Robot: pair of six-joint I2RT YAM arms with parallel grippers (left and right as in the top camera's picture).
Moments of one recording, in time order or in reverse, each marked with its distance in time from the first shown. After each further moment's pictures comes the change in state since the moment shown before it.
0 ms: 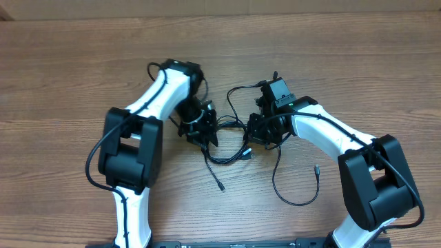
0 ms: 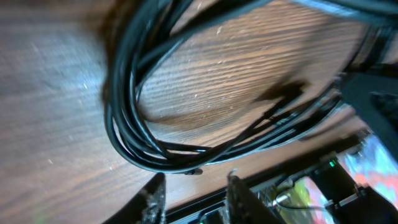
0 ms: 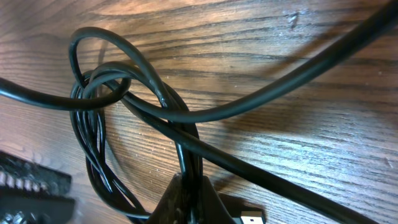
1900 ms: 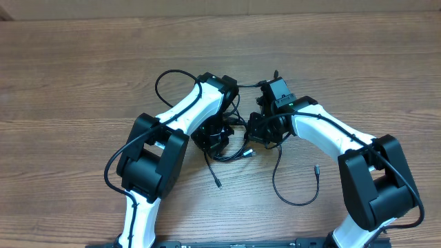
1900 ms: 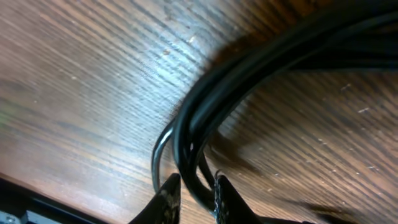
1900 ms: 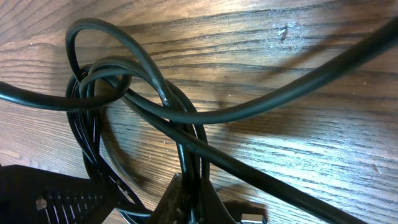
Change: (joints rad) left arm -0.203 0.000 -0.031 0.066 -0.341 -0.885; right arm 0.000 0.000 0.000 0.012 0.021 0.008
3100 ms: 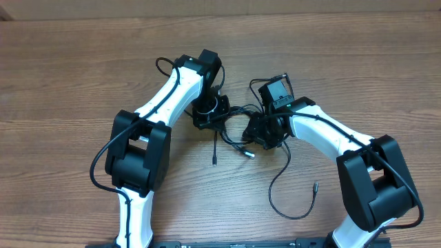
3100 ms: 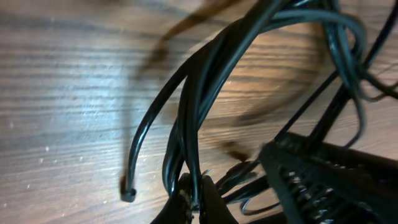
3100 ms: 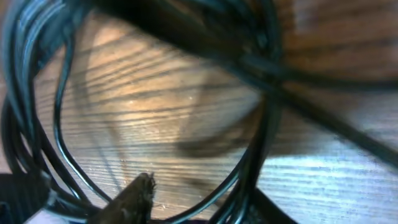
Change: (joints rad) left arm 0.133 0.000 0.117 0.130 0.285 0.616; right arm 0.021 0.000 0.000 -0.023 0.084 0.201
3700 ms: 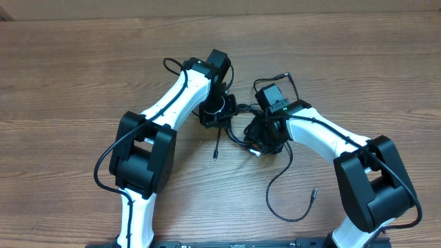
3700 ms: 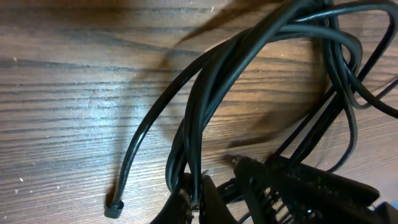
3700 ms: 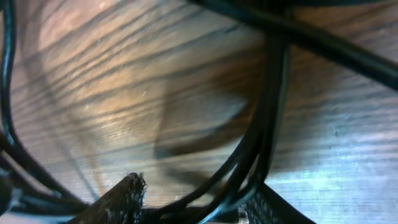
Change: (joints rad) left arm -0.045 0.000 0.000 0.076 -0.057 -0.043; right arm 0.026 0.000 -0.025 -0.024 0.095 0.111
